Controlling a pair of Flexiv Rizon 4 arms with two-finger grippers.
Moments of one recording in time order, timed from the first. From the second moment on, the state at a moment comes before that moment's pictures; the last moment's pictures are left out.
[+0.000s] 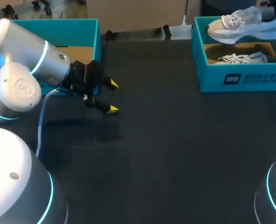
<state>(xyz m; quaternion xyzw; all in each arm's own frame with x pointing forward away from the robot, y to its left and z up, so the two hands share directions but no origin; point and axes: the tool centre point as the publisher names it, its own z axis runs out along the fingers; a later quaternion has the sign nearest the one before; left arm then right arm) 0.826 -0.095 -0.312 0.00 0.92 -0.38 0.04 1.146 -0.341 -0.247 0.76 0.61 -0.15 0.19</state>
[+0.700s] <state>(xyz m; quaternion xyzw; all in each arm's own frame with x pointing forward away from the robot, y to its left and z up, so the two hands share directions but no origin) 0.826 -0.095 -0.312 0.00 0.92 -0.38 0.04 1.153 -0.340 -0.290 0.76 0.60 -0.15 0.20</state>
